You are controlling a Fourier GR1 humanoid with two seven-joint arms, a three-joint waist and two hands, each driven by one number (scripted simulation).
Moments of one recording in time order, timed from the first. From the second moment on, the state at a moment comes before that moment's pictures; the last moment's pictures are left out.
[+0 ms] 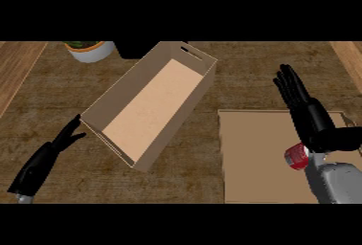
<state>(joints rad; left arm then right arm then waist) 0.02 0.62 -0.28 -1.44 0.10 0.07 -0.13 -0.23 -0.27 0.05 -1.54 -0.15 0.03 -0.06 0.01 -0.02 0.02</state>
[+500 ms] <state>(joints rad) 0.05 0.57 -0.24 -1.54 0.16 0.11 -0.03 -0.08 -0.48 0.06 -1.58 0.00 0.15 -0.14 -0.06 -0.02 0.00</state>
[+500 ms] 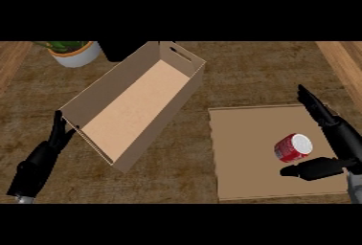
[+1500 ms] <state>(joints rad) 0.03 0.48 -0.27 -1.62 0.17 0.17 0.08 0.26 -0.94 -0.02 -1.89 0.41 0.17 -0.34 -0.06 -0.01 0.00</state>
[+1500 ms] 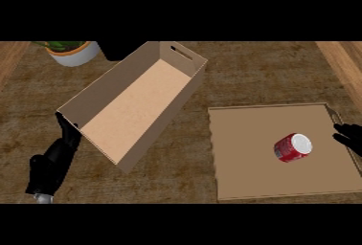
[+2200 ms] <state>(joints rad) -0.05 0.44 -0.27 -1.59 0.14 0.15 0.08 0.27 -0.89 0.02 -2.02 0.39 0.30 -0.09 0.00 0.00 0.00</state>
